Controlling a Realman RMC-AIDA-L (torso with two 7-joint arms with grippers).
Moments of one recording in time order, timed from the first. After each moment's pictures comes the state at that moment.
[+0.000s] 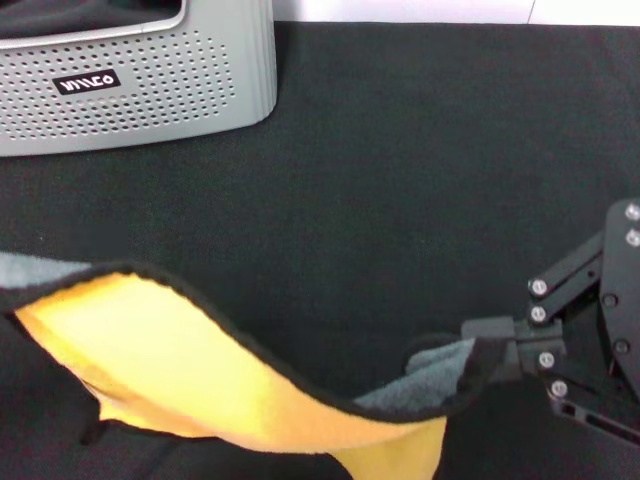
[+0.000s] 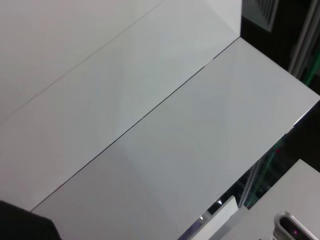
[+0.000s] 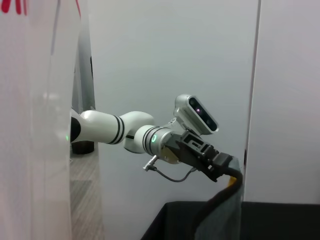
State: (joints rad) left arm 0.17 -1.92 1.01 1.02 1.06 2.04 -2.11; right arm 0.10 2.01 -1.30 -2.04 1.73 1.78 -1.09
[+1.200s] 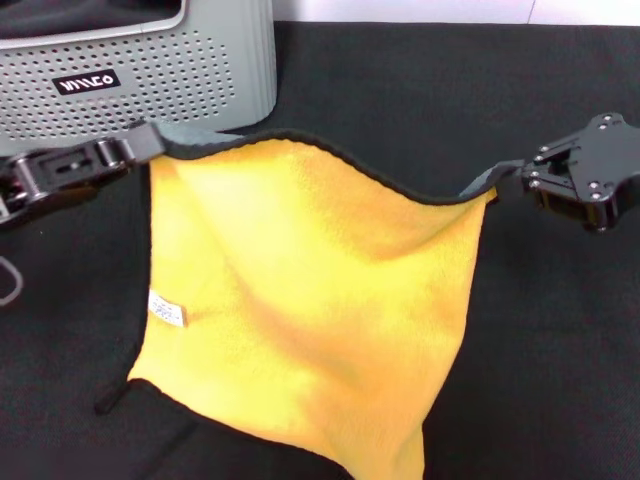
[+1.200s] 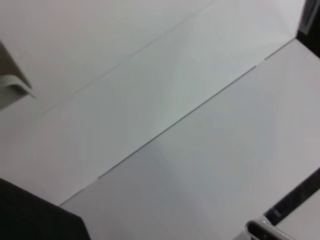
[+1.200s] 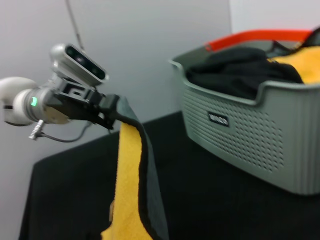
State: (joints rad) left arm -0.30 -1.95 0.84 0.55 1.39 1.89 -1.98; right arm 0.37 2.01 -1.16 -1.44 1.35 1.62 -1.14
